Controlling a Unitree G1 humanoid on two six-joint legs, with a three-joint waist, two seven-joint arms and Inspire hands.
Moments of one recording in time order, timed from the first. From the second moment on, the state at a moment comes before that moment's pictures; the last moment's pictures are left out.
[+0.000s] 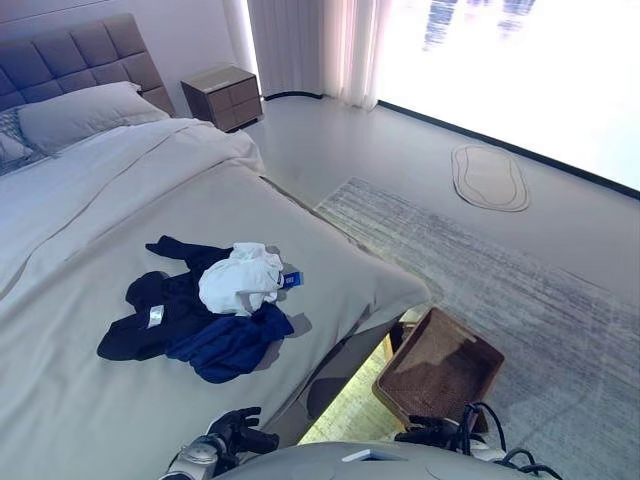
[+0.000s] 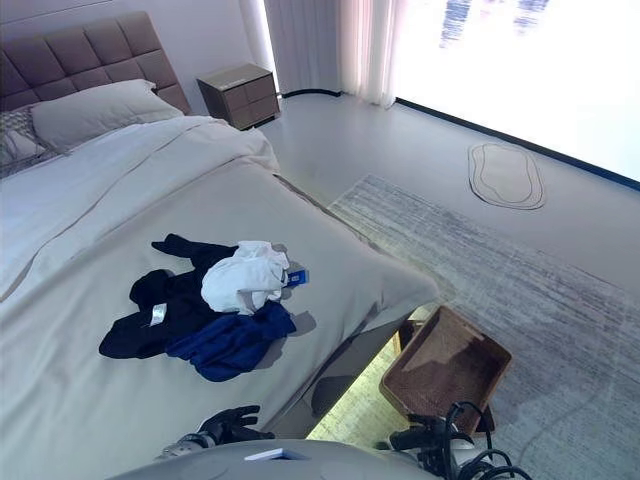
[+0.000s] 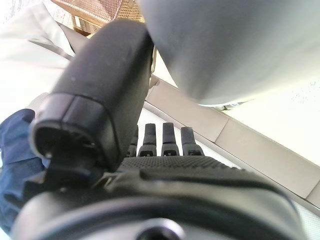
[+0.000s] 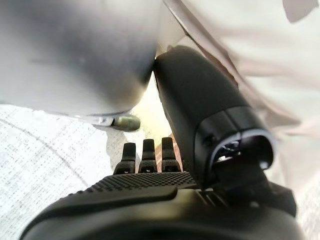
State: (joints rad) left arm 0.01 0.21 -0.25 1.21 -0.08 -0.06 -0.10; right arm -0.03 -0.22 0.13 1.25 0.13 0.09 0.05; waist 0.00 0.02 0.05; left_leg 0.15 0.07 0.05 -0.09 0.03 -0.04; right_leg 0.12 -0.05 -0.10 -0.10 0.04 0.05
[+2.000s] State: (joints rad) left arm -0.23 0.38 -0.38 0.99 -0.26 -0.14 -0.04; right arm -1.30 -0.42 0.56 1.31 -0.05 0.33 -0.27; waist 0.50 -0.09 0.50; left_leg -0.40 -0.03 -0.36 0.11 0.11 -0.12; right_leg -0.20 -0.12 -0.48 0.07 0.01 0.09
